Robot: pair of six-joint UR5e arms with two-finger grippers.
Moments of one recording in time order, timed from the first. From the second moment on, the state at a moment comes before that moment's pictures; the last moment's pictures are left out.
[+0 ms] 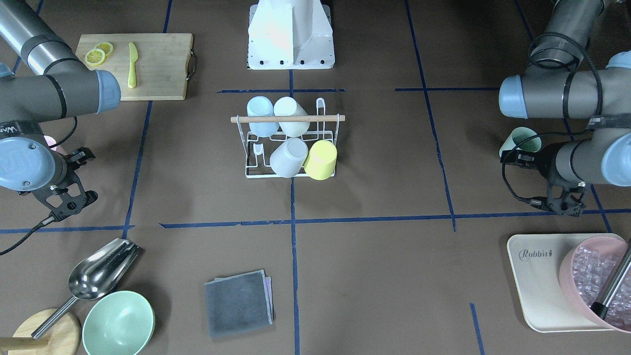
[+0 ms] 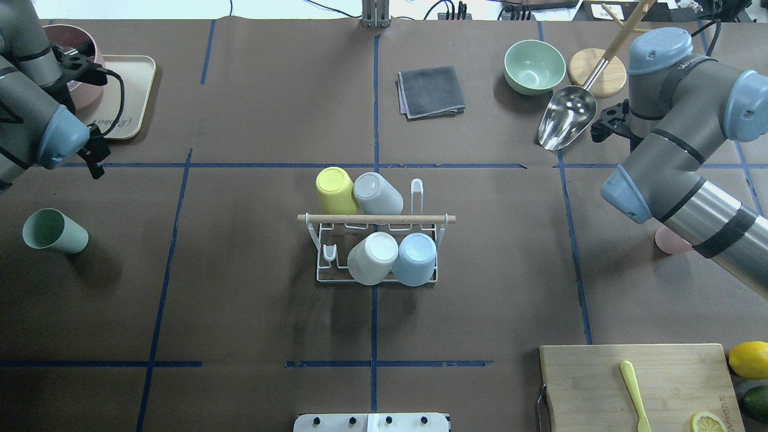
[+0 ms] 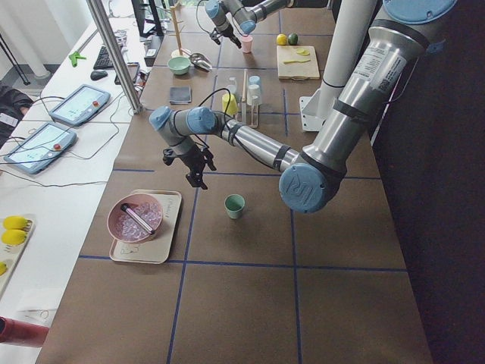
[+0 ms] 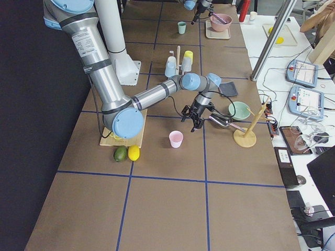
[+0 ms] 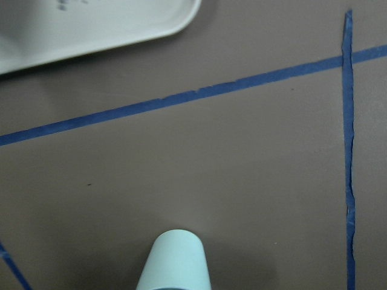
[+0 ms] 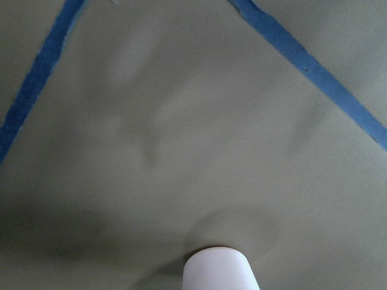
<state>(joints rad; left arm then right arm) -1.08 -2.06 -1.45 -1.02 -2.34 0.02 0.94 -1.13 1.52 -2.14 2.05 -0.23</state>
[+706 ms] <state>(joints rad) -1.02 -2.07 -1.32 -1.02 -2.32 0.14 0.91 -1.05 1.40 -2.30 1.94 -0.45</state>
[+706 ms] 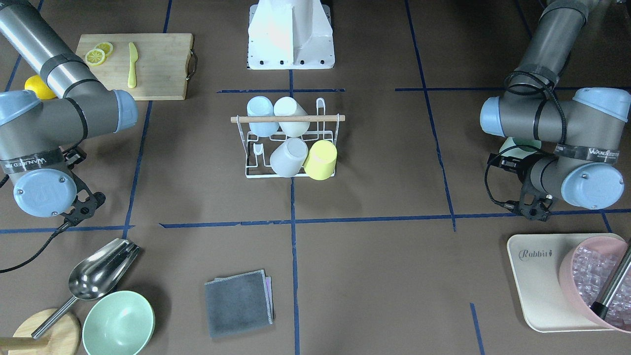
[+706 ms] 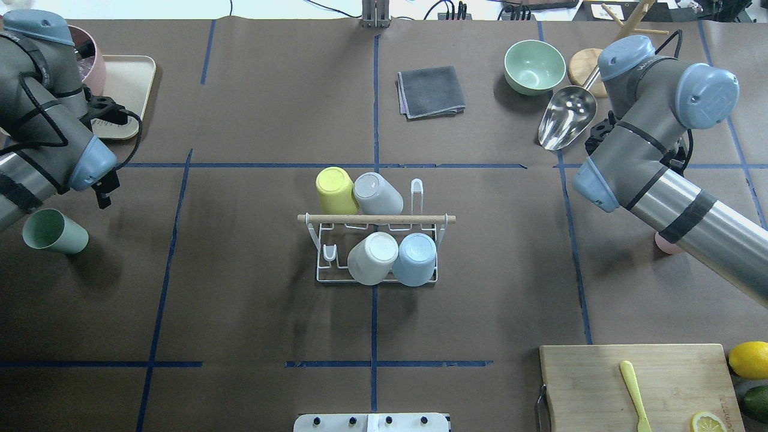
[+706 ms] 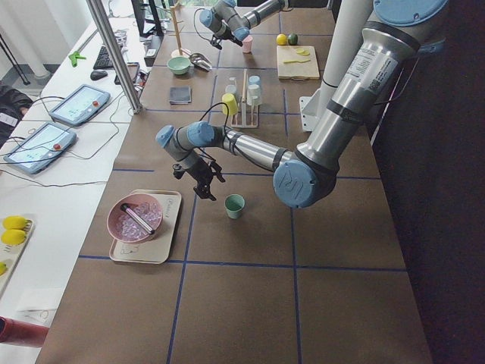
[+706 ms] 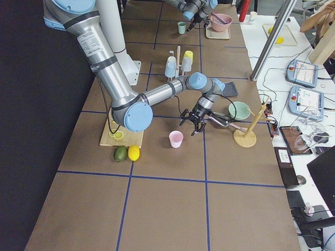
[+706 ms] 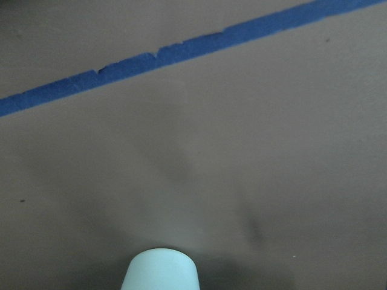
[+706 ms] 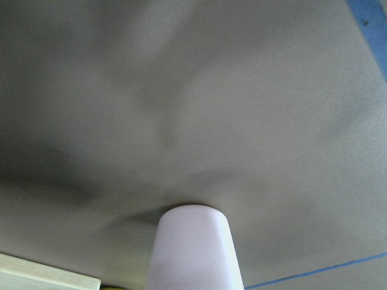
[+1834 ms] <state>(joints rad) -1.03 -2.06 -1.21 -0.93 -2.33 0.23 0.83 -1.05 1.32 -2.34 1.83 -0.46</state>
